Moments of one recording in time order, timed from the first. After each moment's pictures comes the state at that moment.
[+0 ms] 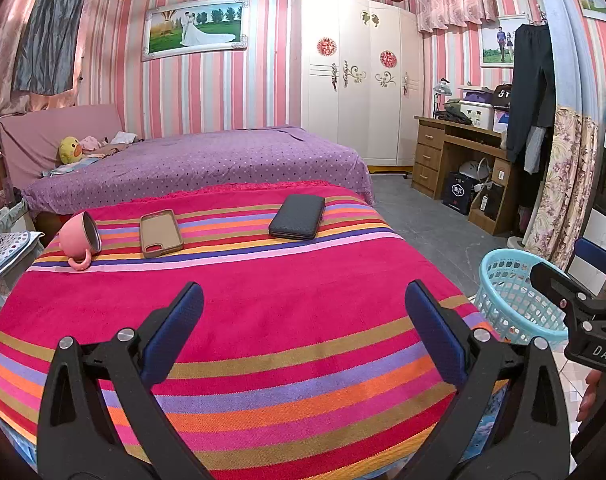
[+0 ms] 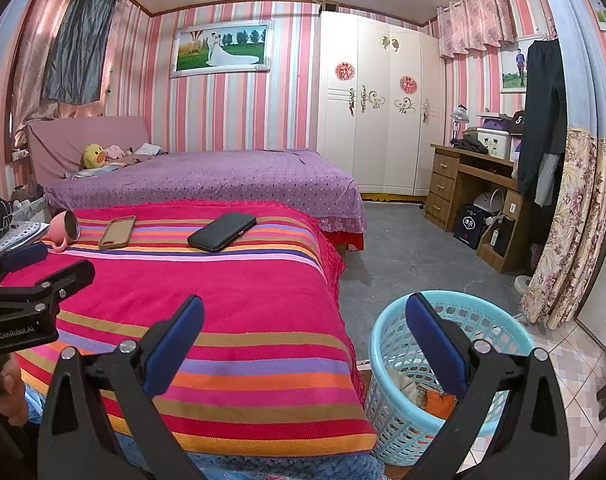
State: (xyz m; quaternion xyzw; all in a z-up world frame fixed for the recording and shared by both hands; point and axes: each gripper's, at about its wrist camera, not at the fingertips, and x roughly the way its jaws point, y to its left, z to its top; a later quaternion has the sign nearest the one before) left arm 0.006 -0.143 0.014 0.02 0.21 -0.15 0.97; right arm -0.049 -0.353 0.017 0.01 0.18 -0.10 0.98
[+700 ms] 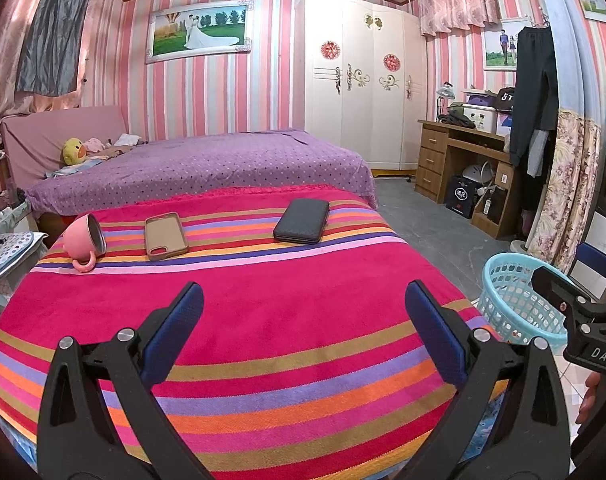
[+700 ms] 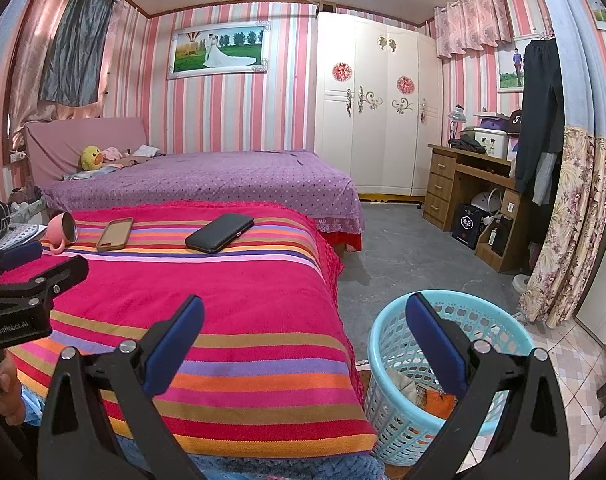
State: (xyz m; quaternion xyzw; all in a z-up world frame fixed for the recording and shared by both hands) left arm 0.011 -0.136 0.023 0.02 0.20 -0.14 0.97; right arm -0.049 -0.357 0.017 0.01 0.18 -0.10 0.98
